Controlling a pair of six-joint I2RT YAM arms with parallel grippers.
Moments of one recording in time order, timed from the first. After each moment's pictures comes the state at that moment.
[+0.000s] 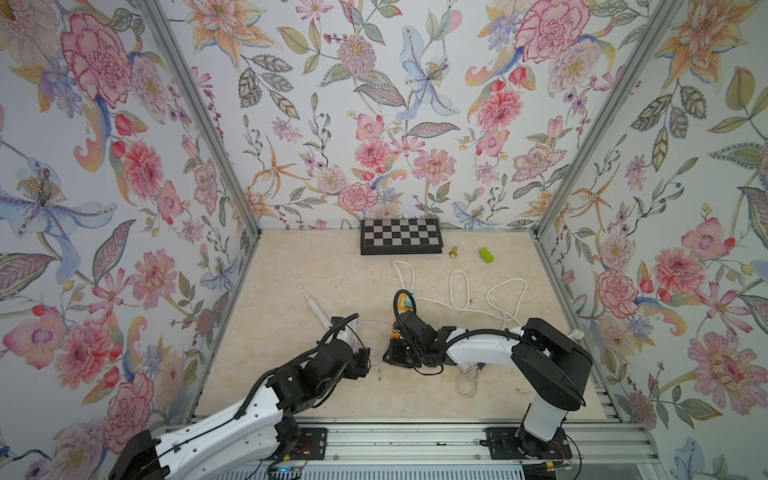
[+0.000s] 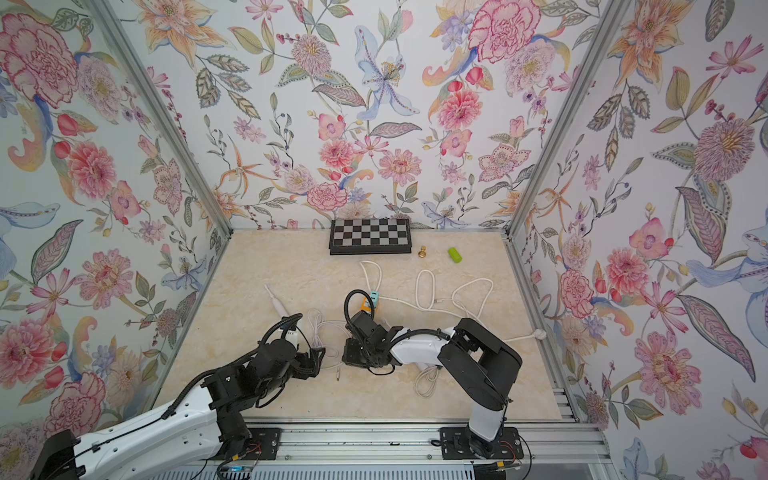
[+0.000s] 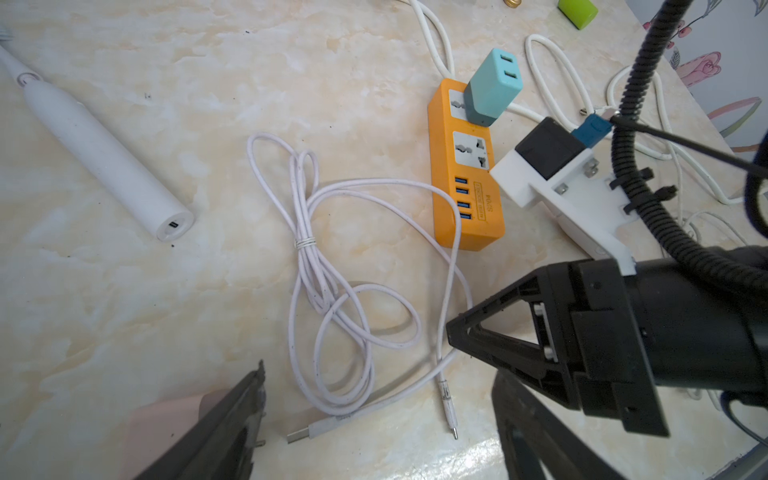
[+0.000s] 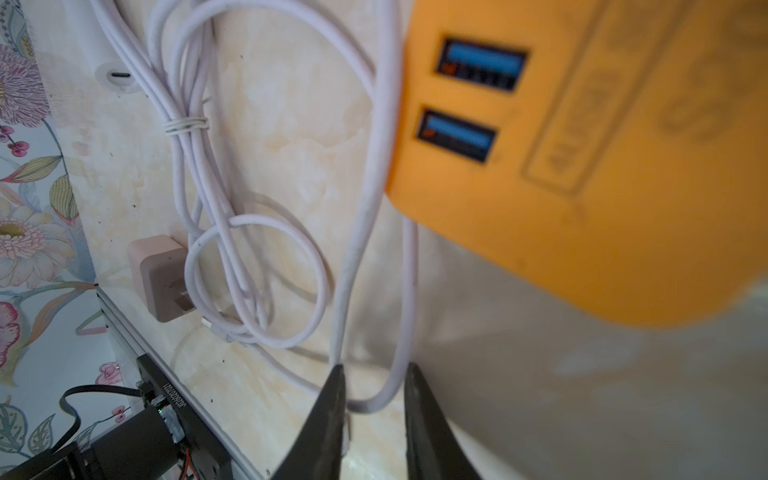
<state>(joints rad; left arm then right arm) -0.91 0.78 0.42 -0.36 -0.34 -0.63 0.97 1.78 0.91 -0.09 -0.22 1.01</state>
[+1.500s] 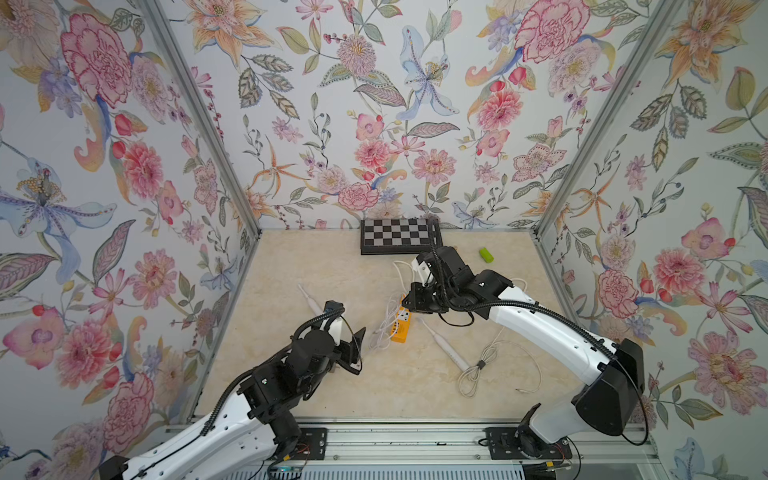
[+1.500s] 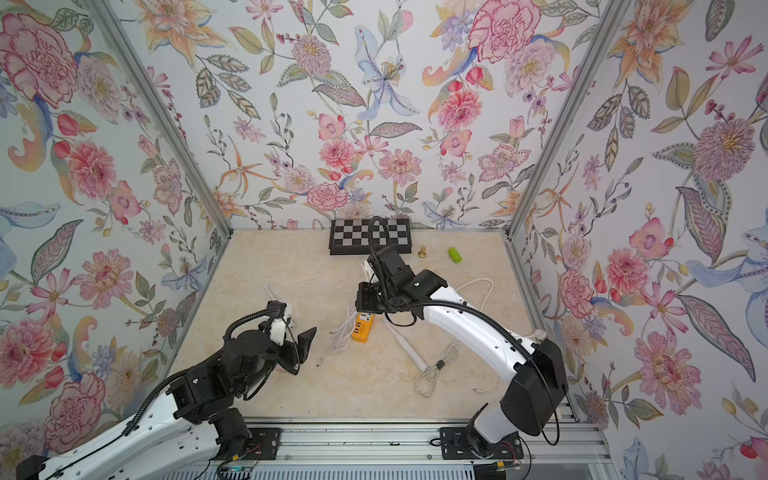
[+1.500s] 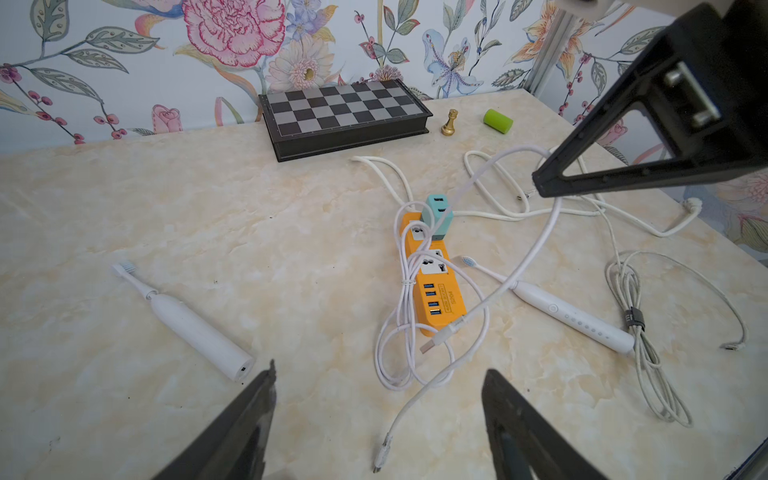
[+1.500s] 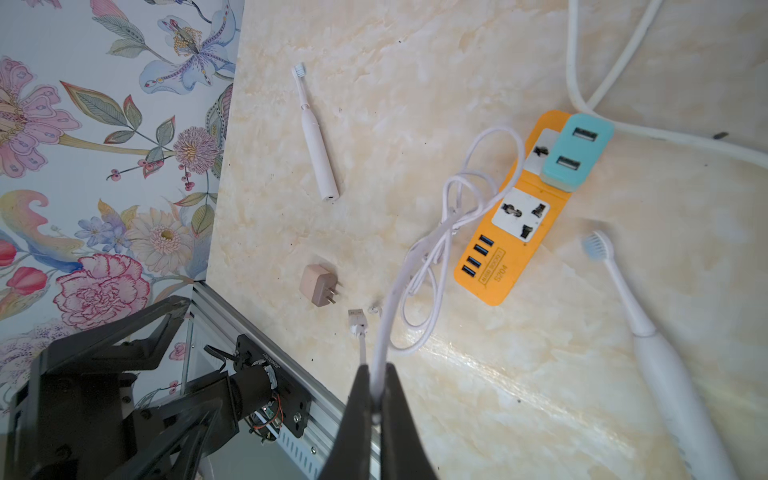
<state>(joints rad) -0.91 0.64 0.60 -0.41 -0.40 -0.30 0.77 1.51 1.41 -0.74 -0.25 0.69</state>
